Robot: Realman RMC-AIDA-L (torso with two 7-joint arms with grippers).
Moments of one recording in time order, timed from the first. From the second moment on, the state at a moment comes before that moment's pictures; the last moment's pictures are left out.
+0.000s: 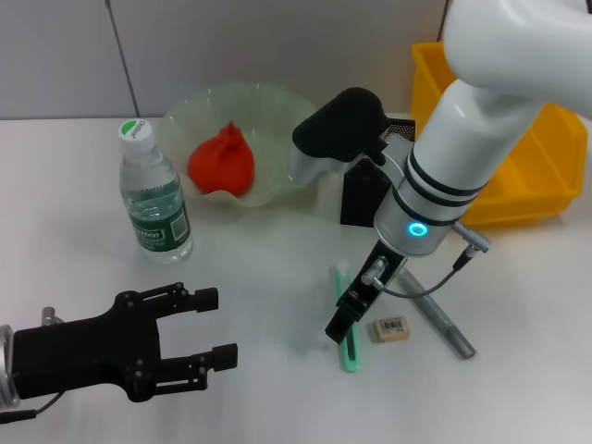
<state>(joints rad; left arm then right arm) -0.38 -2.03 0.80 0.56 1.83 1.75 -1.19 1.15 2.09 -1.62 -0.58 -2.41 -1.27 2.68</state>
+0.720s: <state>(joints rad) -0.39 -2.04 0.80 0.56 1.83 1.74 -1.19 1.19 2.09 -1.73 -0.58 -2.38 -1.27 2.71</state>
